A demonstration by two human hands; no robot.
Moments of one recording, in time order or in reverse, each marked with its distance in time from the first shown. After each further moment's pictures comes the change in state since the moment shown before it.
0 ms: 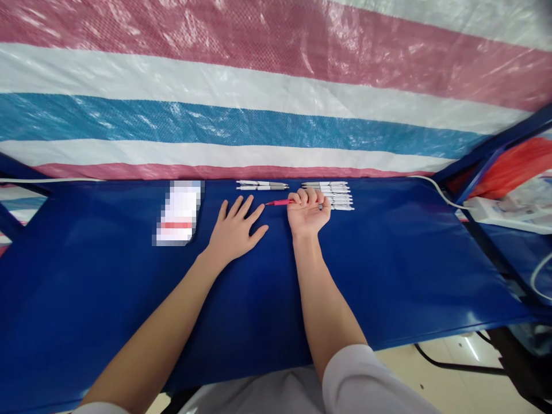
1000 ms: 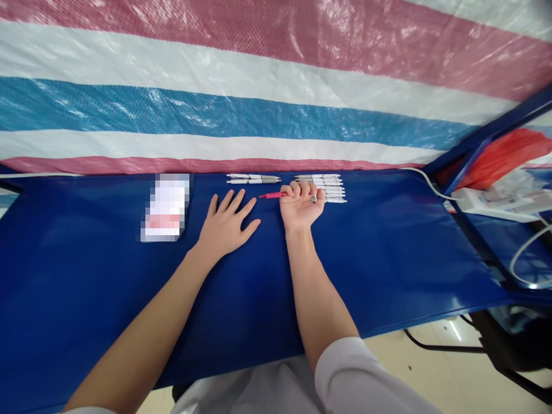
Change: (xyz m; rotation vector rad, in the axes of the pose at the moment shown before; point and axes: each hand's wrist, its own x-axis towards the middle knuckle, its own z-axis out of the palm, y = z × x) left_hand 0.002 0.000 0.004 -0.012 0.055 0.024; right_hand 0.000 -0.001 0.003 -0.116 -0.028 -0.068
